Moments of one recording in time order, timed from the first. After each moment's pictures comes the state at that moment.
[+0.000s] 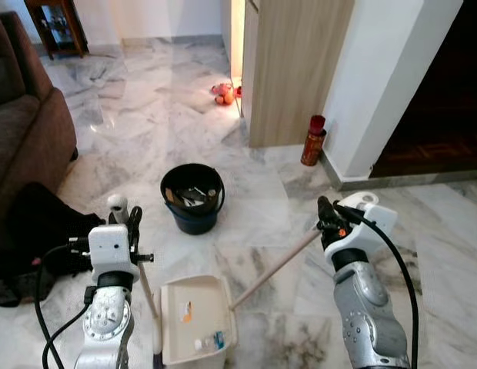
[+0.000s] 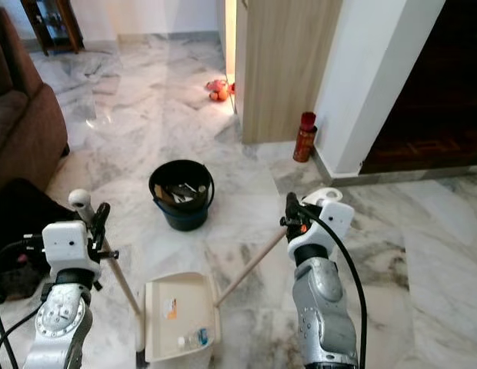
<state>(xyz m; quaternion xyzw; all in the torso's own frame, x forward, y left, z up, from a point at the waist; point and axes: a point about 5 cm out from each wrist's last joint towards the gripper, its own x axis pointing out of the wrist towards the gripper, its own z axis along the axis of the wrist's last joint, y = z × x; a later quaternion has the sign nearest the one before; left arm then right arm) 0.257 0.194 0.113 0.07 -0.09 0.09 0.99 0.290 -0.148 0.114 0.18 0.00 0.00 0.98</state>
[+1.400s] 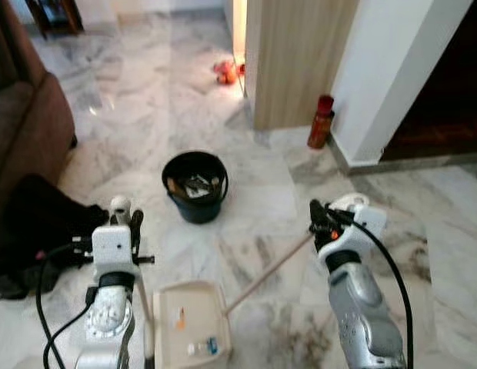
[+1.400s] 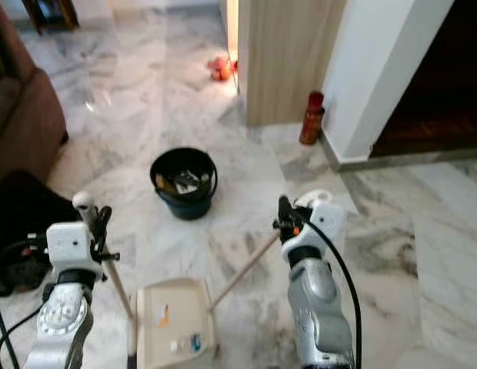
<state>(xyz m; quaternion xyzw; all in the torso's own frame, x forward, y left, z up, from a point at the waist) 0.258 0.192 0.110 0.07 -0.07 0.09 0.99 0.288 -0.143 0.110 0.16 0.02 0.02 0.99</state>
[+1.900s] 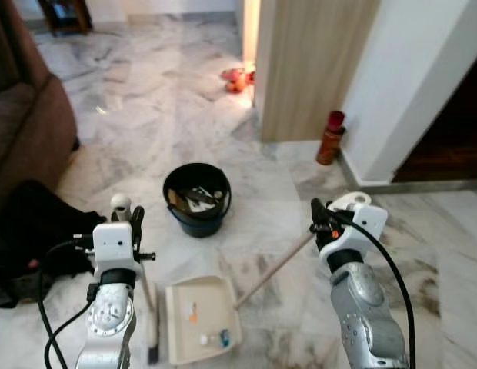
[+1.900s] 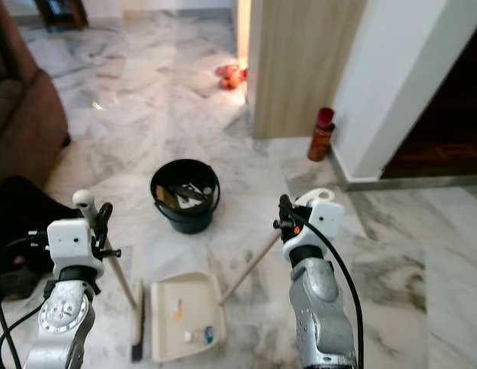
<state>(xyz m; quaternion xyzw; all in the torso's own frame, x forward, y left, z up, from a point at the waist) 0.259 0.194 0.113 0.07 -0.08 0.09 0.99 0.289 -0.141 0.113 0.15 0.01 0.02 0.99</state>
